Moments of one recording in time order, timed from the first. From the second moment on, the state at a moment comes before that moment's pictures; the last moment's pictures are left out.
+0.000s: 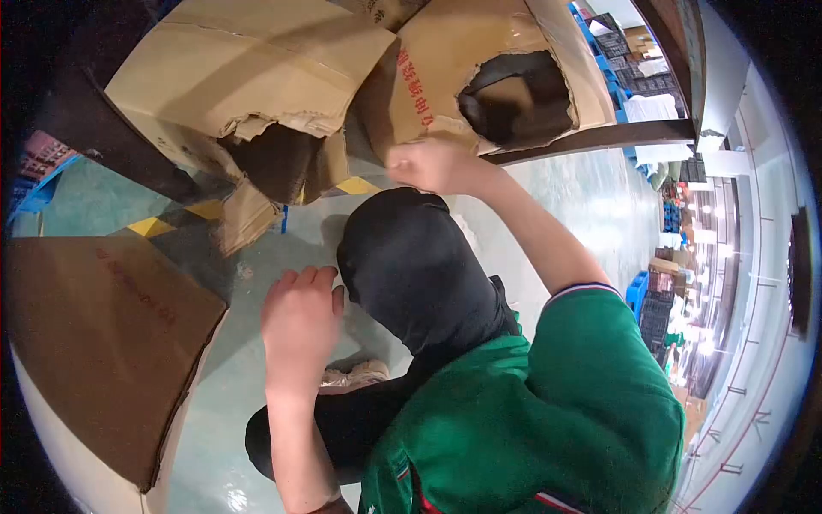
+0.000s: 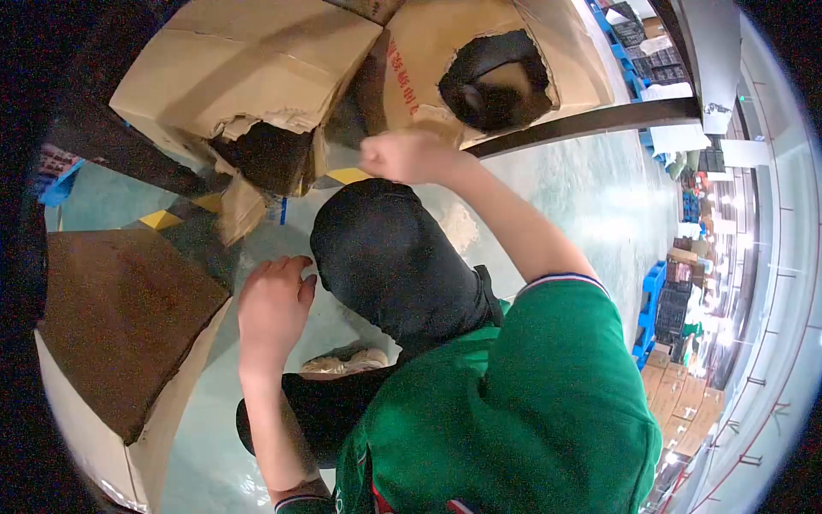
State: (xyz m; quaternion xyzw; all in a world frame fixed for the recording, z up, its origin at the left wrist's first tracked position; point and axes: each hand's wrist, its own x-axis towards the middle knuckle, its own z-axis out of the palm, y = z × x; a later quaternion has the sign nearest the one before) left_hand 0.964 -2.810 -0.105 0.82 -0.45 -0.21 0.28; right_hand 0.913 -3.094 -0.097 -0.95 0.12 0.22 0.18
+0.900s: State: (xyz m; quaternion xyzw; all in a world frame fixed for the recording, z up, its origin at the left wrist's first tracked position) left_hand 0.970 -2.800 -0.098 0.84 -0.46 -0.20 0.21; right_hand 0.895 -3.138 -0.151 -0.90 0.43 0.00 -0.08
